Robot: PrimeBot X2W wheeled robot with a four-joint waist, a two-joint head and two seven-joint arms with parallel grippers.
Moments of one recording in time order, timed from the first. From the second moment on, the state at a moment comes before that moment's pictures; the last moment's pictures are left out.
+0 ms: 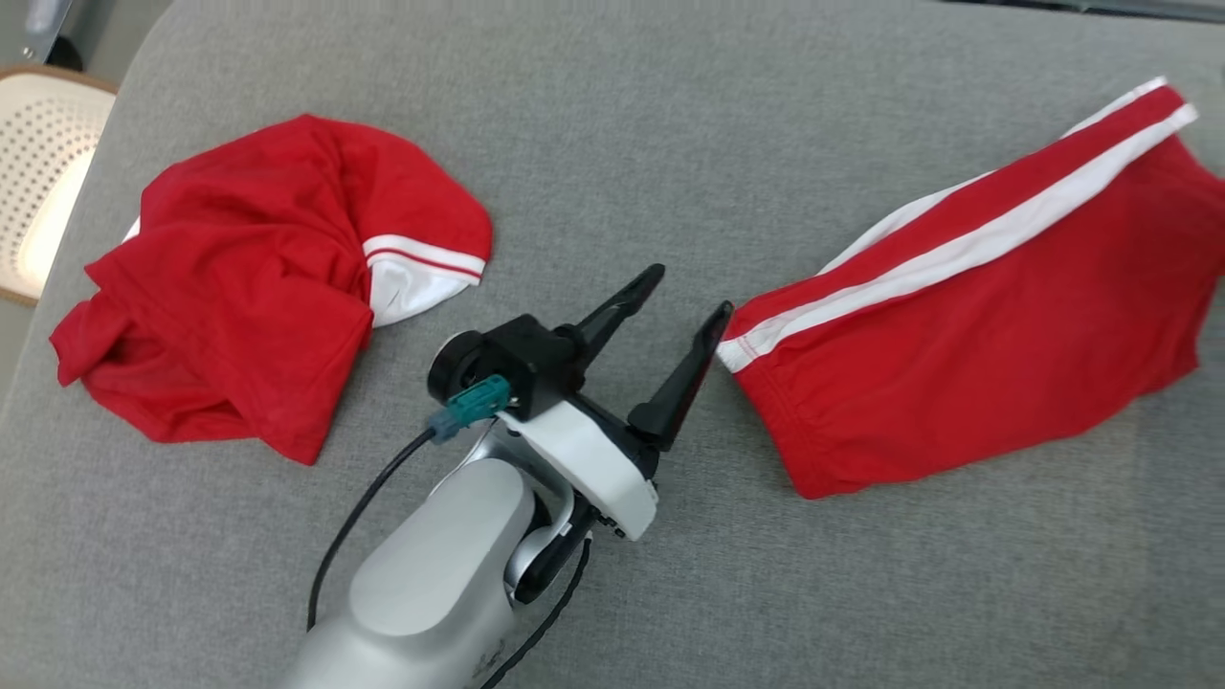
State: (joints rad) left arm -0.63 0.05 -0.75 0.48 -0.58 -0.13 -0.26; right arm -0.93 -0.57 0.31 0.77 0.42 0.13 0.21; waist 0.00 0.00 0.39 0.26
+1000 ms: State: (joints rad) left arm -0.17 0.05 -0.28 0.25 -0.37 -0.13 -0.26; right arm -0.23 -0.26 0.07 0.39 0.27 0.13 -0.26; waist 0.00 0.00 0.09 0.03
